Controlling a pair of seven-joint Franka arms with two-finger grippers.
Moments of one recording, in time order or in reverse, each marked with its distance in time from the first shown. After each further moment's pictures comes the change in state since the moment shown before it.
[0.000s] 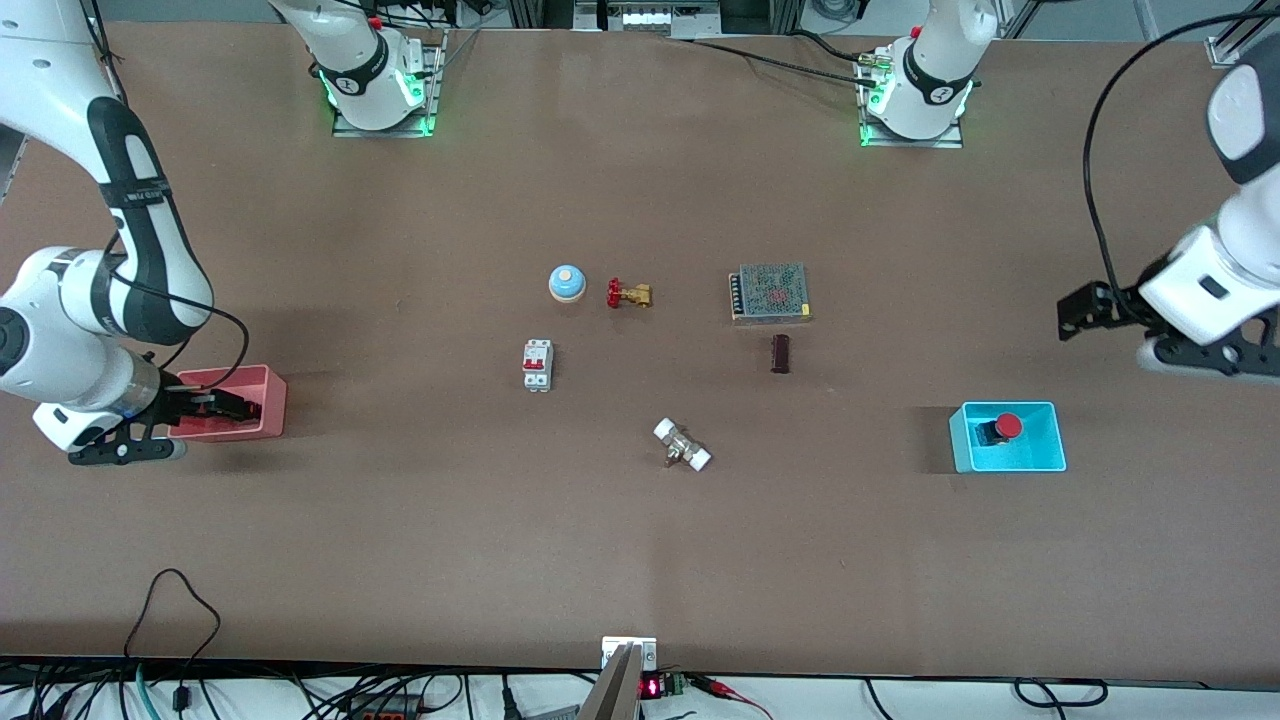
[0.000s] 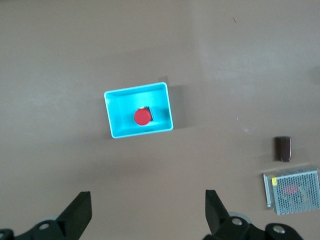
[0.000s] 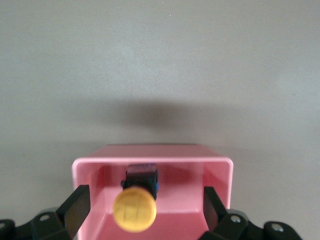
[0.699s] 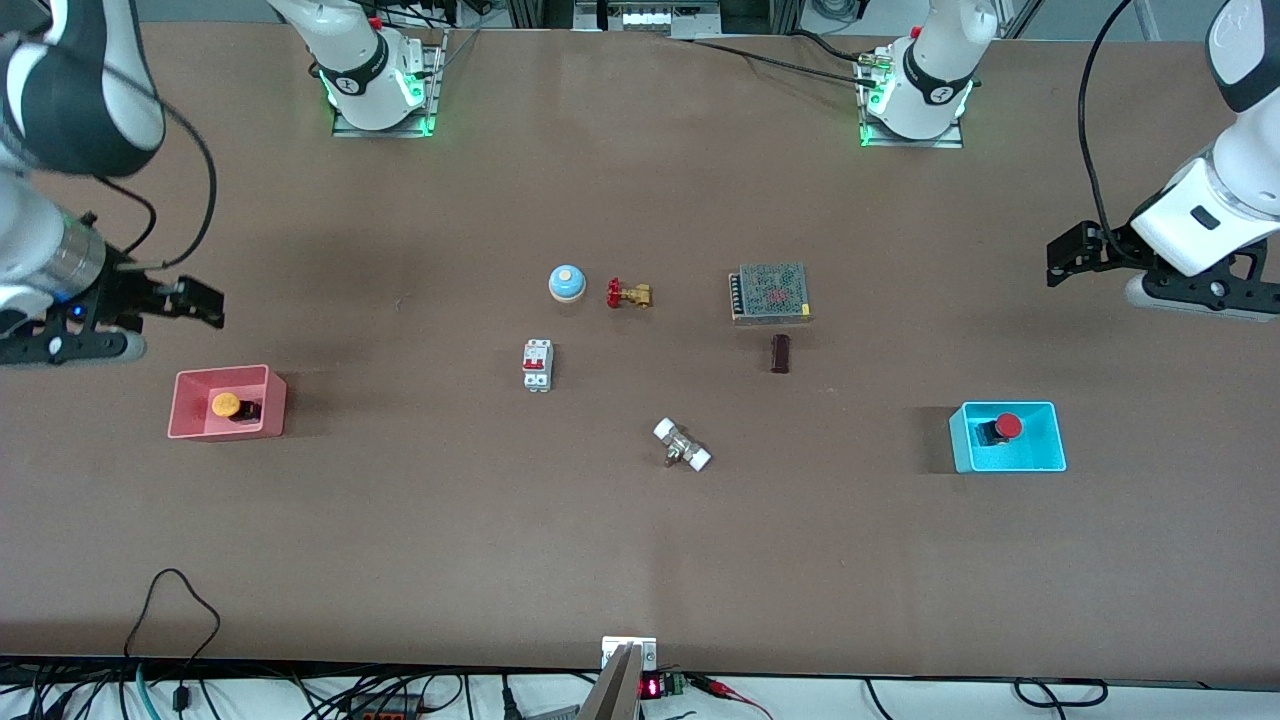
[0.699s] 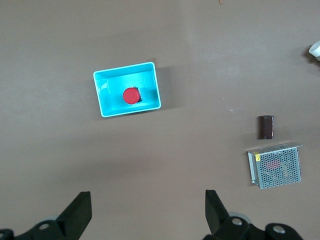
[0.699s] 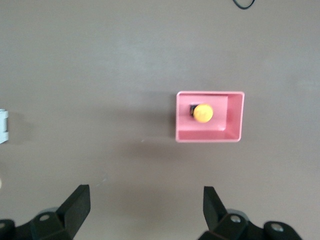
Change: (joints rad) left arm 0.032 -0.074 -0.032 -0.025 -0.032 -0.079 0.003; right arm 0.144 -0.428 0.069 0.021 0.052 -0.481 0.165
